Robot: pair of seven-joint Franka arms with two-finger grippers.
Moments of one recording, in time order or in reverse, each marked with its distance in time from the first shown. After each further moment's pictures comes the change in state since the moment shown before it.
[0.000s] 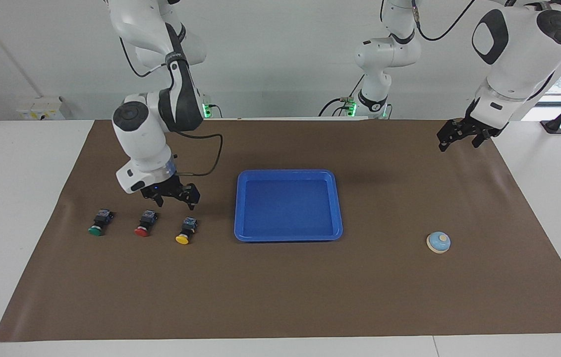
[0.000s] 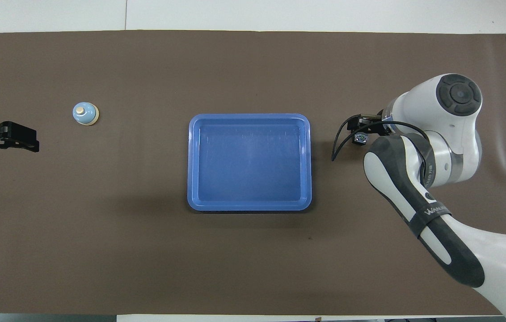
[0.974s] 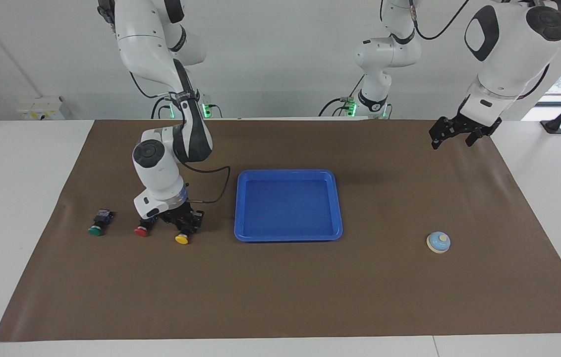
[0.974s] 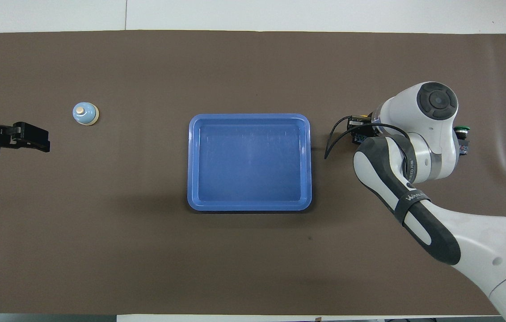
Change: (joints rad) left arm -0.034 0.000 -0.001 0.000 0.000 0.003 0.000; right arm 0.004 0.083 -0.001 0.001 0.000 0.091 0.037
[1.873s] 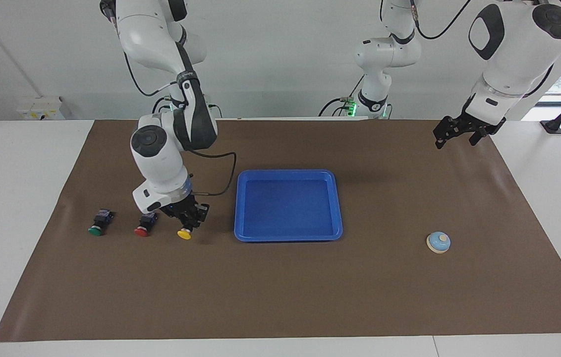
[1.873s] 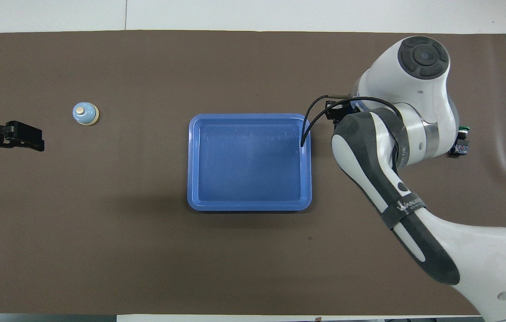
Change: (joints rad) left arm 0.002 -0.002 0.014 0.004 0.000 0.000 0.000; right arm 0.142 -0.015 0.006 0.300 0.002 -0.368 0.072
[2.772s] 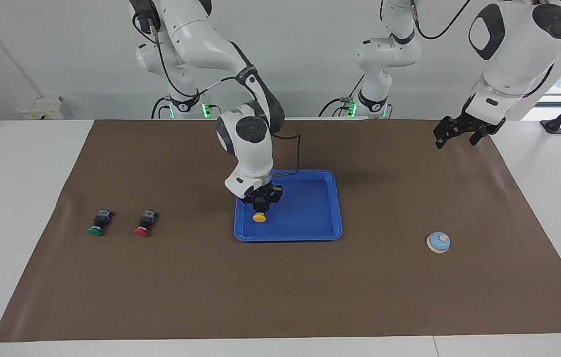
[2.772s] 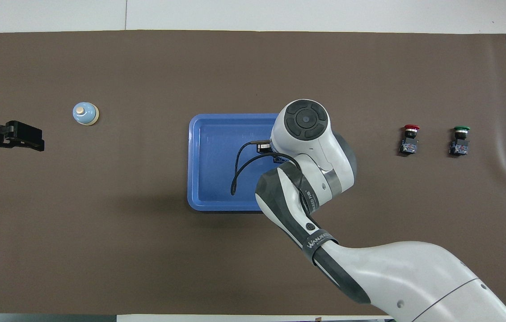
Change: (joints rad) left arm 0.000 0.000 0.000 0.001 0.000 0.000 0.000; right arm 0.208 0.085 0.001 -0.122 0.000 0.219 0.079
